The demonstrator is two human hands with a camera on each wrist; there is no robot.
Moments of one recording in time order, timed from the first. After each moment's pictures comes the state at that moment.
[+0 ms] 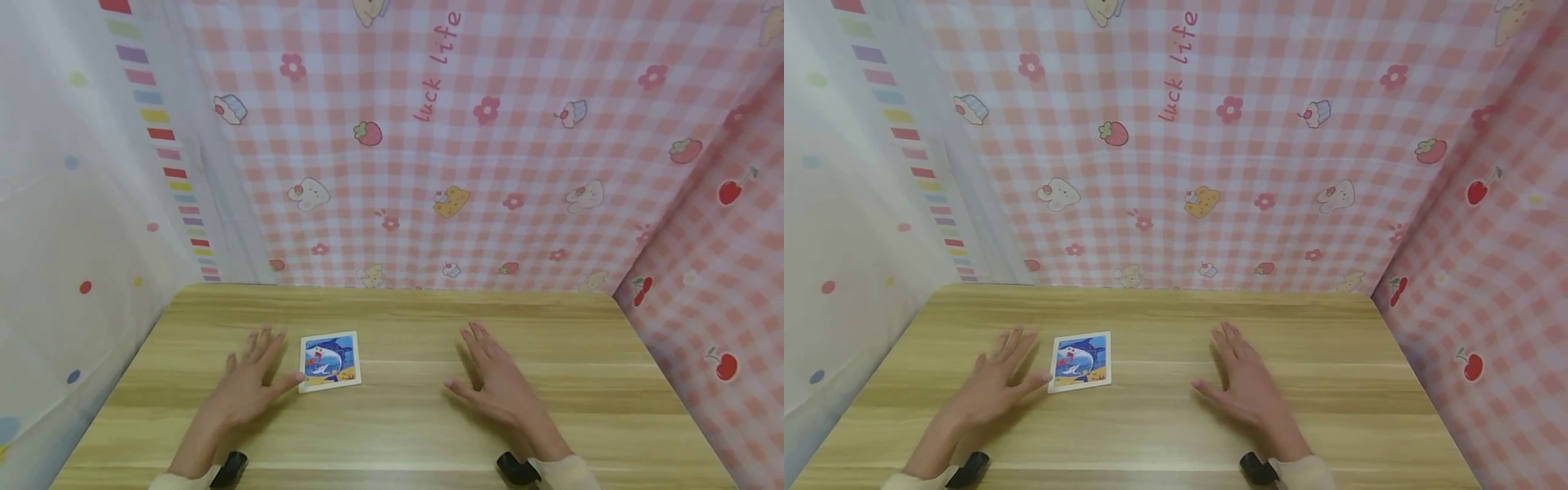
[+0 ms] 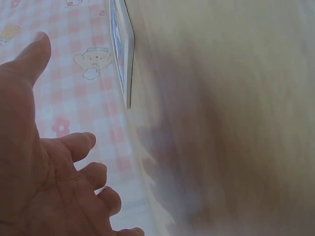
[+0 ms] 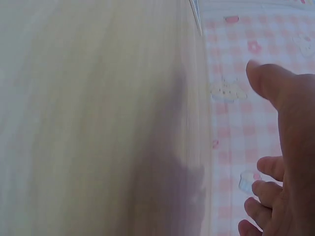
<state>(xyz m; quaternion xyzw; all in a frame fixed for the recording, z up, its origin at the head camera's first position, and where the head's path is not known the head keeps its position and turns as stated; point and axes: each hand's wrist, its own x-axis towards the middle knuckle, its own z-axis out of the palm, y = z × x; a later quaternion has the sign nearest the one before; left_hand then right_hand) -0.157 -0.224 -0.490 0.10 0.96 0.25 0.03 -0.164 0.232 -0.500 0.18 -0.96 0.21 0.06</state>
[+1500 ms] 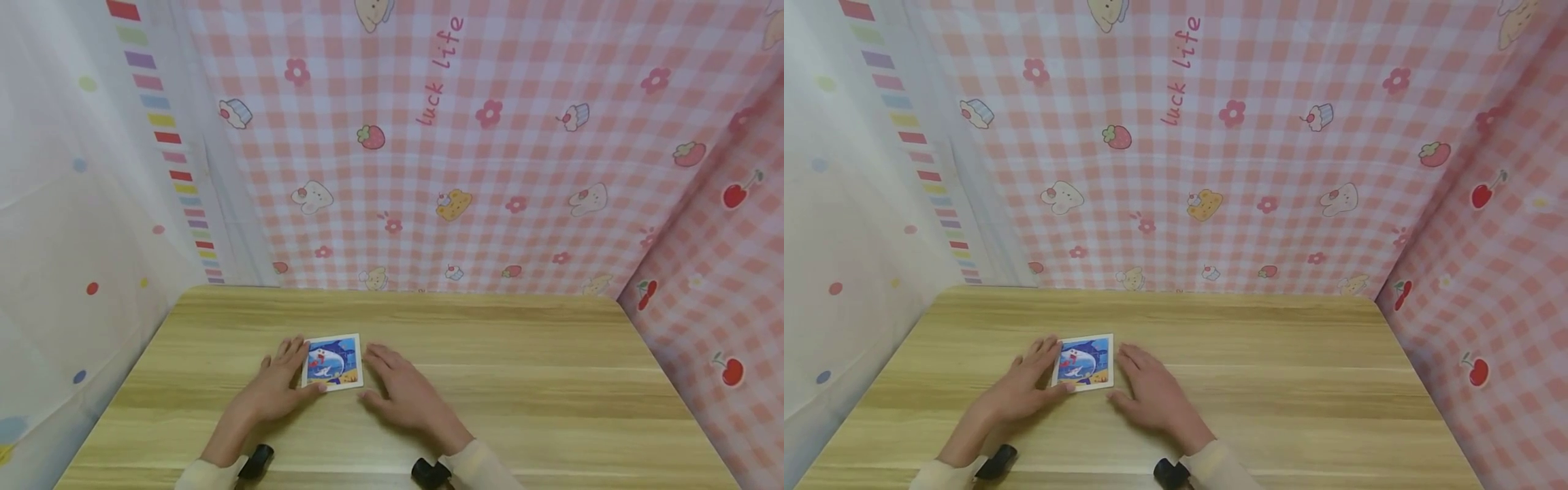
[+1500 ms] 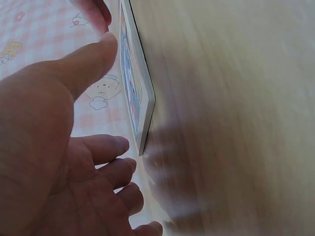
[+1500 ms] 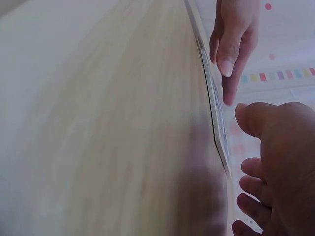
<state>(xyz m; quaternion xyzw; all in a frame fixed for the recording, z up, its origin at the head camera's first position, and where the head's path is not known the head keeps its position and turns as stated) -0.167 -0.193 -0.489 0.14 0.95 0.28 0.08 -0.173 0.086 -0.511 0.30 -0.93 0.23 -0.01</state>
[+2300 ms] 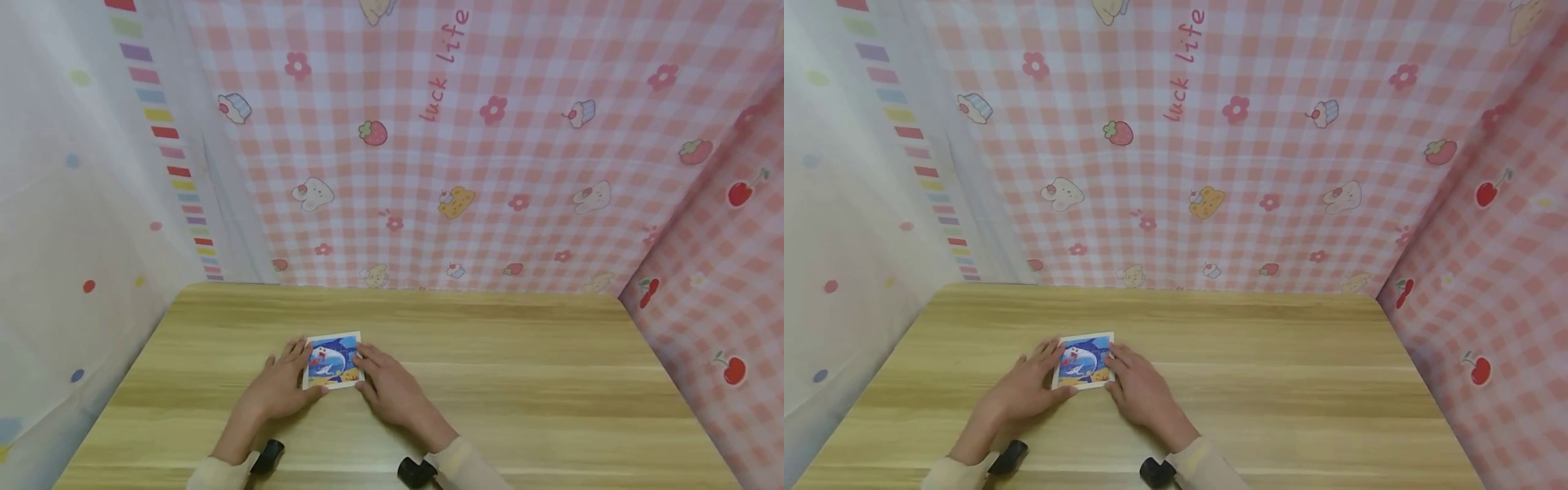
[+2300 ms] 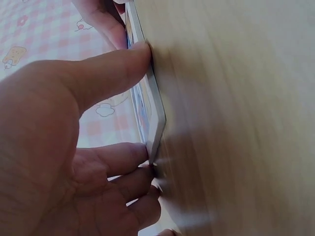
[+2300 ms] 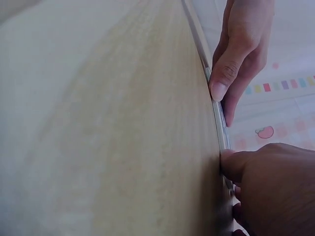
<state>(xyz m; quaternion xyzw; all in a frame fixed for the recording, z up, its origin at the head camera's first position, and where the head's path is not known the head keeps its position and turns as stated) -0.167 -0.186 -0.490 0.13 0.96 0.23 0.10 -0.176 0.060 -0.517 0.30 -0.93 0.21 0.00</state>
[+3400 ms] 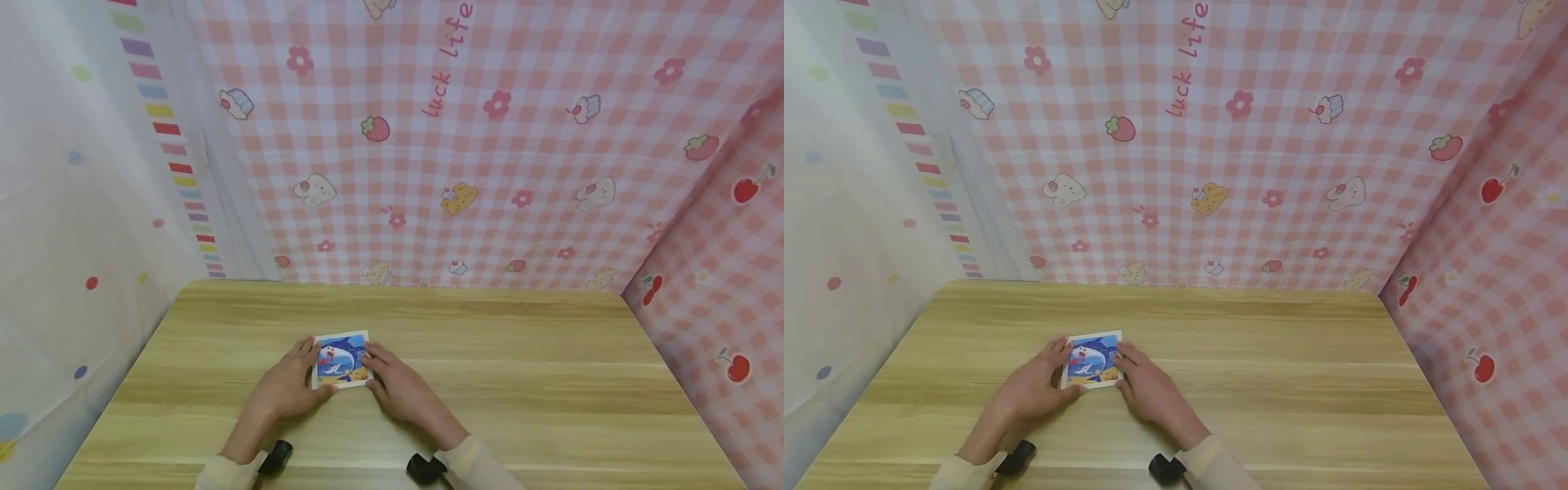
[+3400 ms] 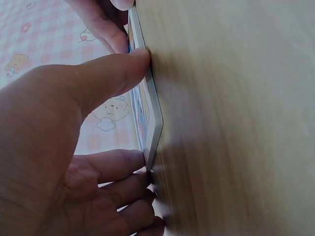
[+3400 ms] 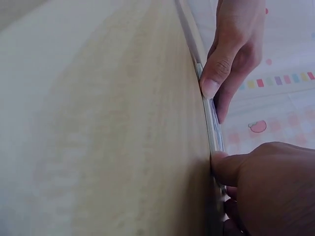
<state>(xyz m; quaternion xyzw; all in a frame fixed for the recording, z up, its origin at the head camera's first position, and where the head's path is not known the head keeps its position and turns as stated) -0.166 -0.174 -0.492 0.12 0.96 0.22 0.08 -0.172 0.071 -0.512 0.29 -0.93 0.23 -0.03</state>
